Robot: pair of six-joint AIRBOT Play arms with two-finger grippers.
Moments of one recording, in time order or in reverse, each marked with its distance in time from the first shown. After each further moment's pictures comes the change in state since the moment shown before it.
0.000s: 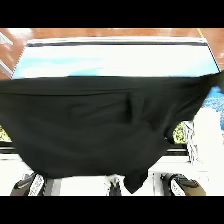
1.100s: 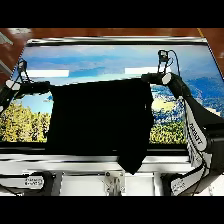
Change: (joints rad) left arm -0.240 -0.855 -0.321 -0.119 0.902 0.167; right arm 0.172 -0.847 -0.282 0.142 -1.202 -0.123
